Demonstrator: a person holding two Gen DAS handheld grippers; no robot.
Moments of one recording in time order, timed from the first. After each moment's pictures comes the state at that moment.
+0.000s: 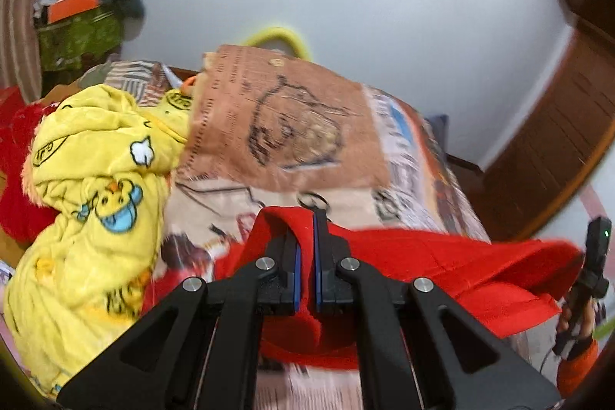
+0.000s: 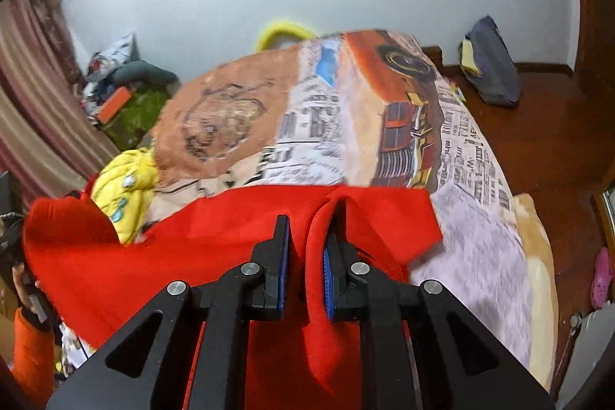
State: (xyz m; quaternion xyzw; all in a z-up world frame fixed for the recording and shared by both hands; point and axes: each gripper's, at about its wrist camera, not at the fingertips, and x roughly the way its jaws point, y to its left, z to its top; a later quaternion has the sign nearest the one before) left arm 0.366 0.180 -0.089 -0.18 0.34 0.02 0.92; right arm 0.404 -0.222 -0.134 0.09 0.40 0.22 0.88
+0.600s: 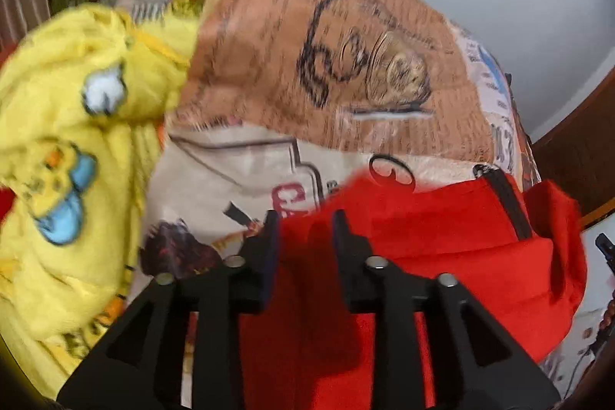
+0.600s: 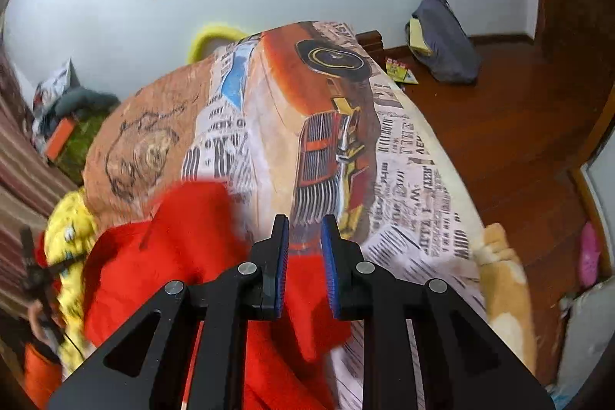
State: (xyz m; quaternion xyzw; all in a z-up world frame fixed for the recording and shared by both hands) left arm 0.464 0.209 -0.195 -0.17 0.46 0.07 0.87; right arm 0.480 -0.272 -0.155 0.11 0.43 0.13 0.89
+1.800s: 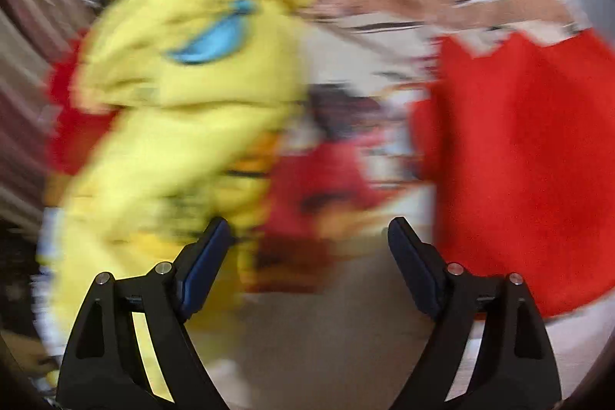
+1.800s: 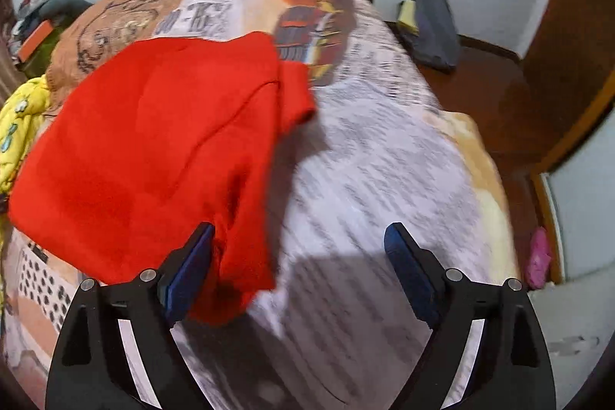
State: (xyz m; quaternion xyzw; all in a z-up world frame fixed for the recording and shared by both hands) left arm 0.344 0.234 -0.276 0.01 0.52 0.22 0.83; right arm 0.403 -0.278 -0.243 -0.03 0.47 0.09 0.88
